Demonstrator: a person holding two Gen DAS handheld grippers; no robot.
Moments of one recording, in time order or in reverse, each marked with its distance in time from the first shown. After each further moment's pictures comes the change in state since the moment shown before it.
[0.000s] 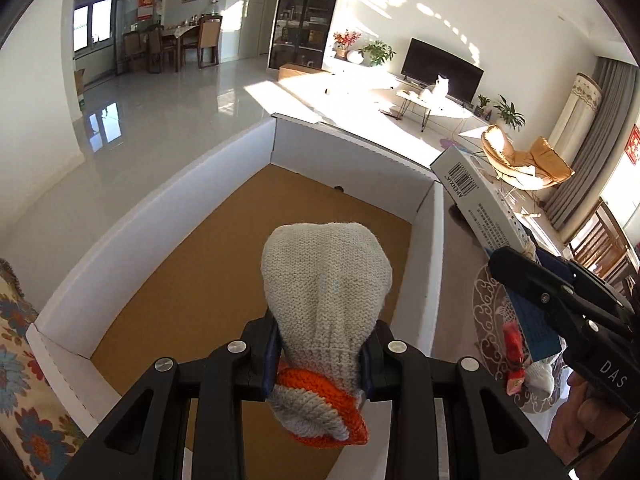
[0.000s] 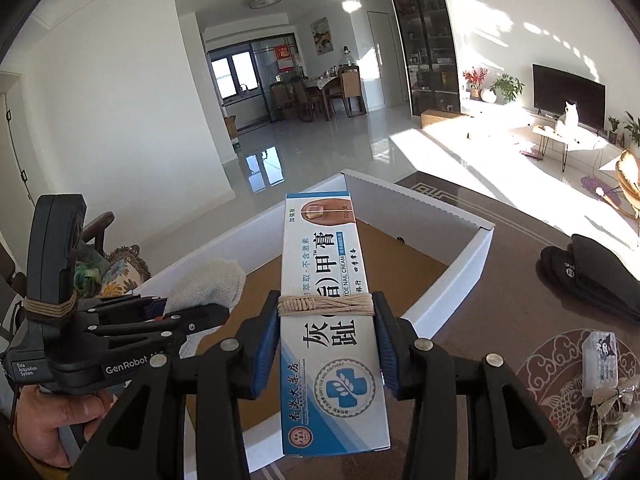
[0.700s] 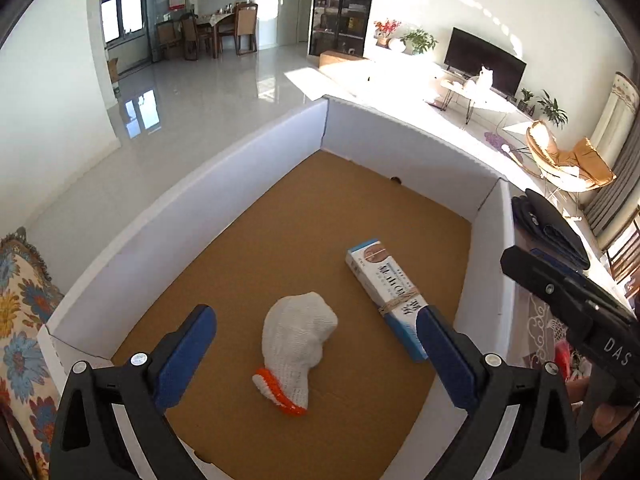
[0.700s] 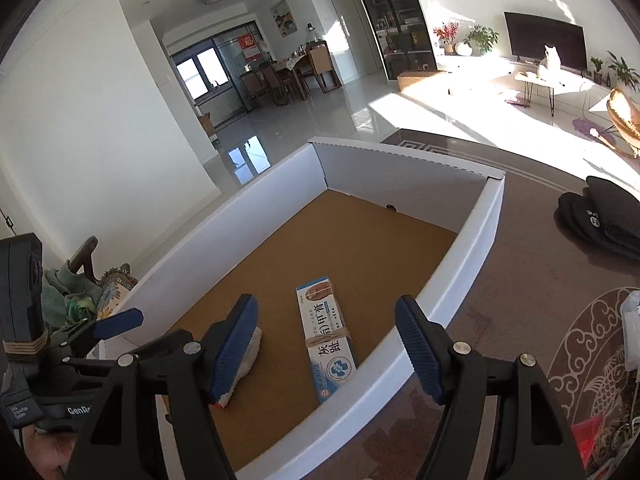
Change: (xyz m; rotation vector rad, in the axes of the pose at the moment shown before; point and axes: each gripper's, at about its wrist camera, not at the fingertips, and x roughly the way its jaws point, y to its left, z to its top) left arm 0.014 -0.018 -0.002 0.027 -0.031 0.105; right arm 0.037 -0.047 -0.025 0.174 0.039 0.014
